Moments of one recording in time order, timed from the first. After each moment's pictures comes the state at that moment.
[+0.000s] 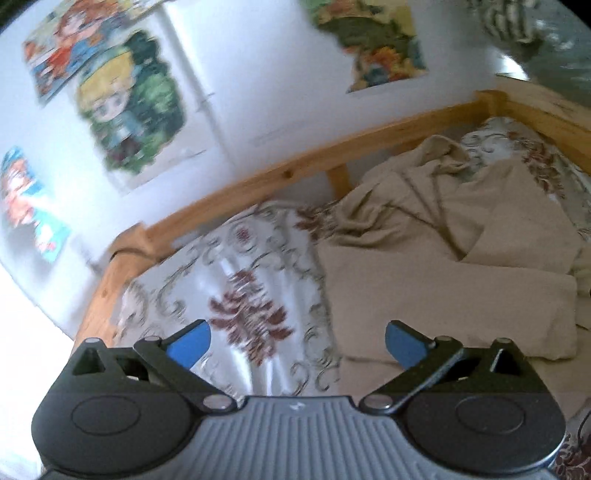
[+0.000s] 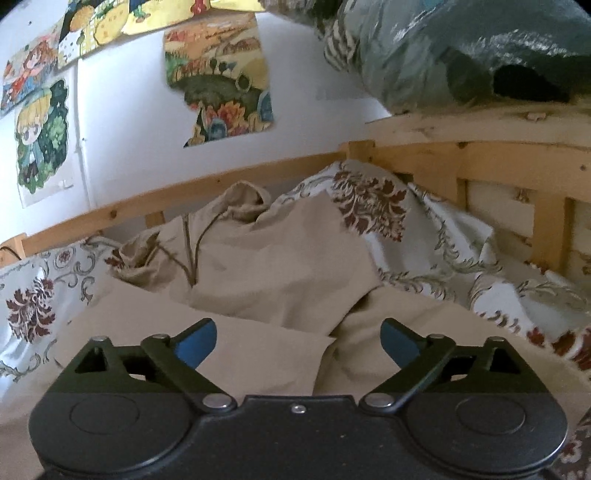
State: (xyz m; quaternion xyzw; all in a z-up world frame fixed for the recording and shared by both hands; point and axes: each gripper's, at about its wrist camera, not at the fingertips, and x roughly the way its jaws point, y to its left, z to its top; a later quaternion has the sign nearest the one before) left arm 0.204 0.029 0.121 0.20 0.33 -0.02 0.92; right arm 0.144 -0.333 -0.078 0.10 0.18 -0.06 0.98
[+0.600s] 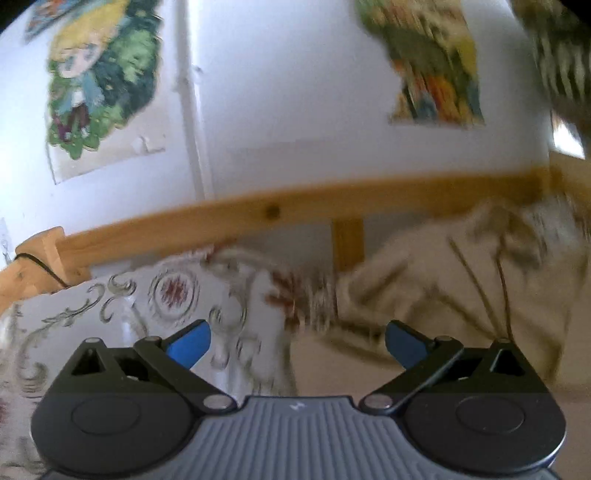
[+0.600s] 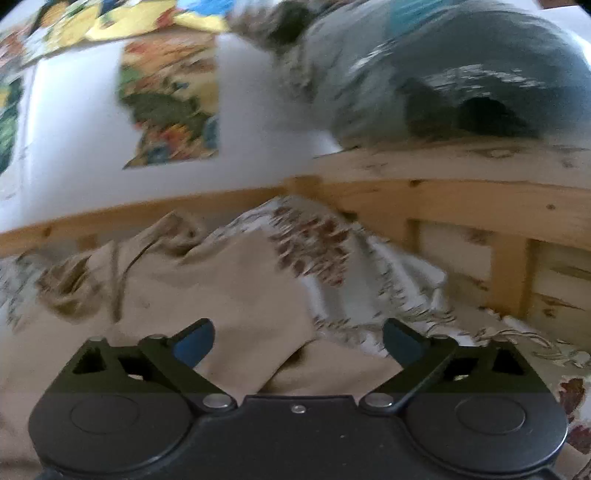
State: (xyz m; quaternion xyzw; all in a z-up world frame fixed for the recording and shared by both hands) left arm 0.408 0.040 -0.017 0.06 0.21 -0.05 0.98; right arm 0.183 -0.346 -0.095 0.06 0.12 -0.19 0.97
